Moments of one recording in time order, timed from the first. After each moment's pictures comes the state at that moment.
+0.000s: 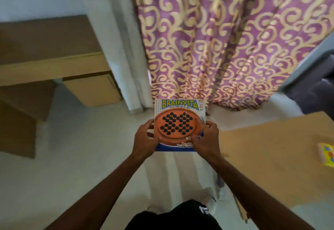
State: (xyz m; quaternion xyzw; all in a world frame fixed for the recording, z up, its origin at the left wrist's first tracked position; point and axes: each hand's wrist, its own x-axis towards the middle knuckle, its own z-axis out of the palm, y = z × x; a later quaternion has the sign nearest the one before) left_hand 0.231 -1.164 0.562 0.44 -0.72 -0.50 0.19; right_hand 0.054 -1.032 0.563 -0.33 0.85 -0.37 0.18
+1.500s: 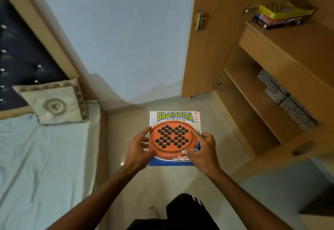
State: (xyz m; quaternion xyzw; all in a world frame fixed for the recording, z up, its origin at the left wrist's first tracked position) left_hand 1.320 -1.467 0.590 0.83 -0.22 -0.24 0.46; right_hand 1.170 -1.647 0.558 -0.81 0.38 -0.12 0.43
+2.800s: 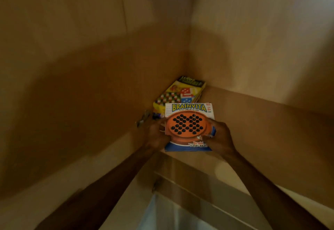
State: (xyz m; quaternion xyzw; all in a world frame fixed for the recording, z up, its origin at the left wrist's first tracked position) left_hand 1.618 -2.472 0.673 0.62 -0.57 -0.36 0.40; right_hand 1.388 -2.478 0.665 -0.67 0.58 -0.40 0.25
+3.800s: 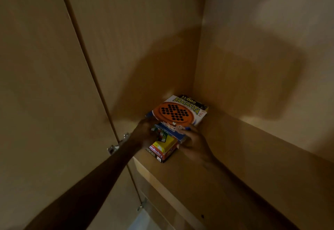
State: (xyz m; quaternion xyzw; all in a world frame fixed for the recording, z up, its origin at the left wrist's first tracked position) left_hand 1.599 -2.631 0.694 0.66 -0.68 -0.17 0.27; right_hand 1.377 -2.653 0.670 -0.78 0.42 -0.32 0.34
